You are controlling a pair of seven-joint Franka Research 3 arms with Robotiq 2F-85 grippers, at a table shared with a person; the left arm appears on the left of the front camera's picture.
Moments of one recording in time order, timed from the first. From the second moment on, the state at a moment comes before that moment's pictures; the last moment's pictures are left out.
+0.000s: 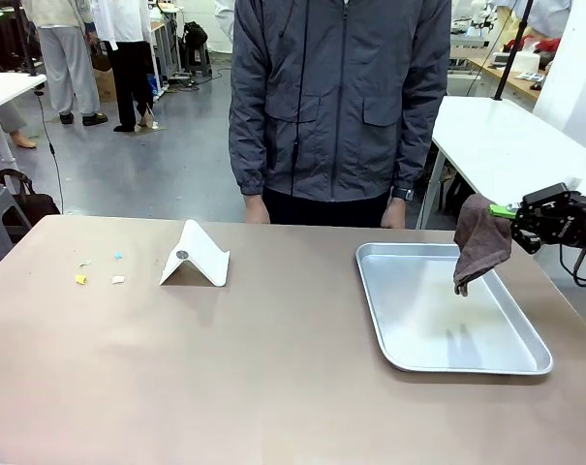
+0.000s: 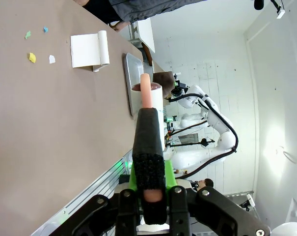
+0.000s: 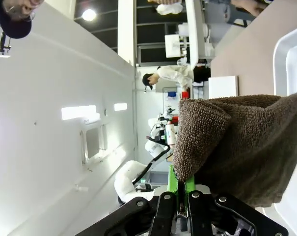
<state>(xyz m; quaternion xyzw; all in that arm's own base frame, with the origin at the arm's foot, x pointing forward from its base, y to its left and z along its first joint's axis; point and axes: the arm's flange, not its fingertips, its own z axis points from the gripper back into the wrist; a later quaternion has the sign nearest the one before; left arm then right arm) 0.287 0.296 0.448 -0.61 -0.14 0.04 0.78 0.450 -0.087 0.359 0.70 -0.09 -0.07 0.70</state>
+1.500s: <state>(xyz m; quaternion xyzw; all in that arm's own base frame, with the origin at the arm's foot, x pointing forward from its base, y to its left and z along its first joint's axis) 0.289 0.300 0.453 -0.58 -0.16 0.07 0.80 0.450 -0.087 0.359 0.70 -0.09 -0.07 0.70</state>
